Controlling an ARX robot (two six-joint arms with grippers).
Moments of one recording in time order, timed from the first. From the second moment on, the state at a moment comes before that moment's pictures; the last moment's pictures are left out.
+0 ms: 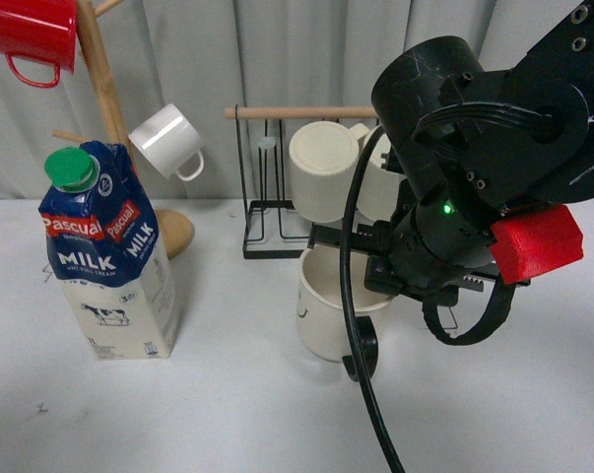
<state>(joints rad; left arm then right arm) 0.00 0.01 0.01 0.00 0.00 -0.01 0.43 2.09 1.27 -0.12 0.15 0.55</state>
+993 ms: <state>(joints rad) 0.00 0.01 0.01 0.00 0.00 -0.01 0.40 1.99 1.23 0.00 0.03 0.53</state>
